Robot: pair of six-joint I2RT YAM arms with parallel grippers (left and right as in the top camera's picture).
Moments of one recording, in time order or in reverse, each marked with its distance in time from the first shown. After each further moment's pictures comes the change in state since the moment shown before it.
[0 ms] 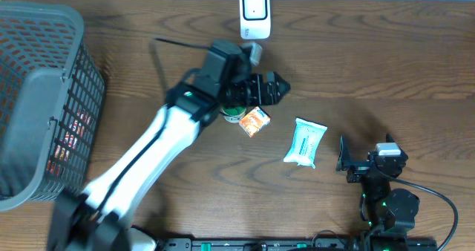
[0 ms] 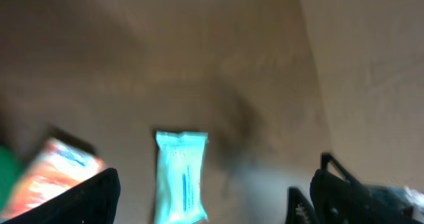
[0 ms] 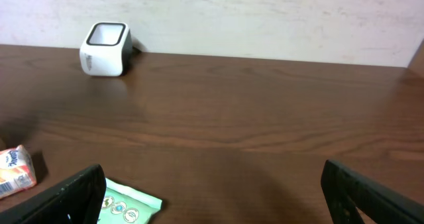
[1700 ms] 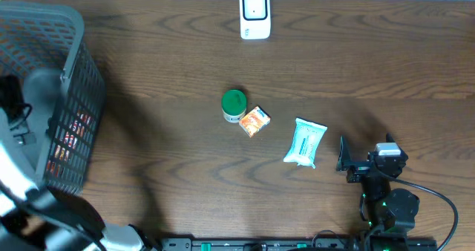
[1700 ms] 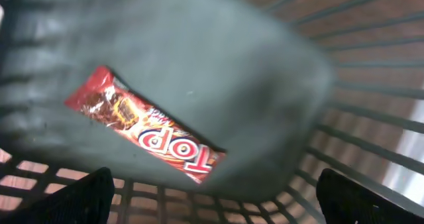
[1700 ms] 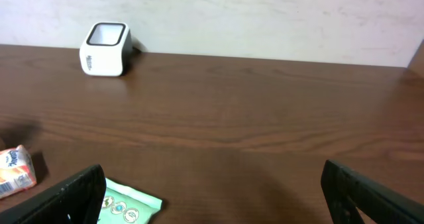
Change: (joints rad) left arm 1.213 0.141 0.348 -0.743 -0.529 -0.570; right arm 0.000 0.000 0.000 0.000 0.000 0.000
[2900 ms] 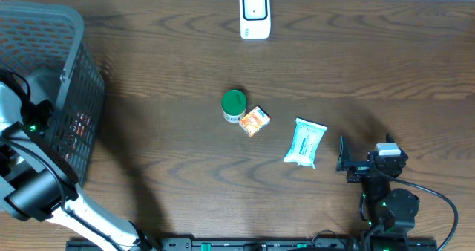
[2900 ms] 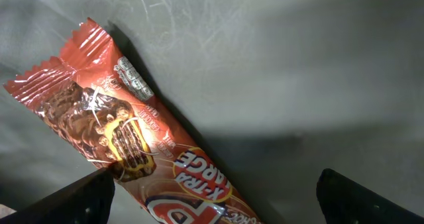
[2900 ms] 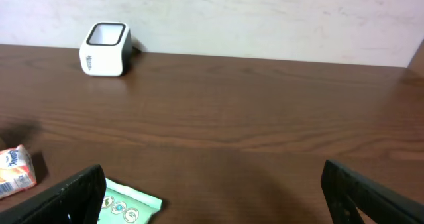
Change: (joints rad) left arm 0.000 0.361 -0.034 -0.004 0.031 -0.193; right arm 0.000 0.000 0.000 0.000 0.000 0.000
